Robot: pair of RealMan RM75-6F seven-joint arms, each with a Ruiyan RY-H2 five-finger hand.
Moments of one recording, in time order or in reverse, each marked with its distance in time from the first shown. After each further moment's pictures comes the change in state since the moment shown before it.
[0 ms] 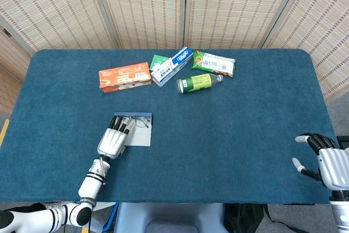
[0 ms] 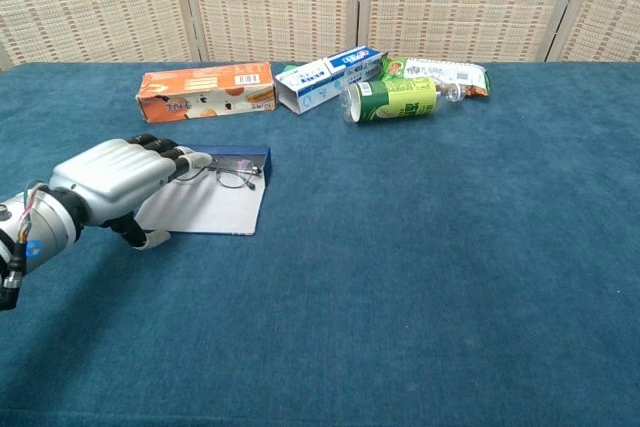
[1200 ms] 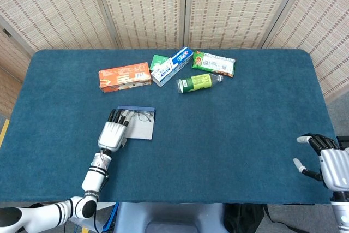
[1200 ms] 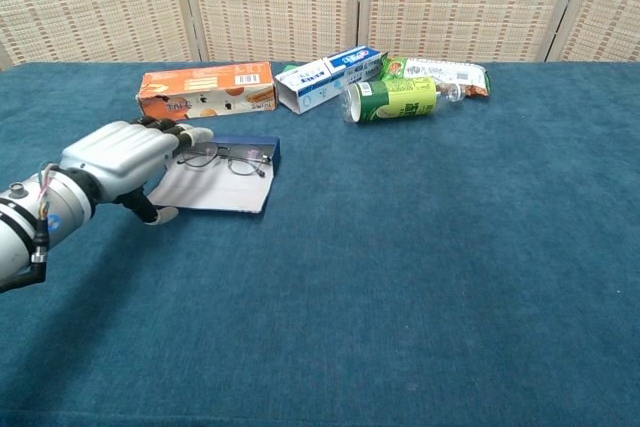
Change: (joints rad) left arm -0.035 -0.057 -0.050 0.109 0.001 0.017 -0.138; right arm -0.006 -0.004 0.001 0.009 0.005 0.004 0.010
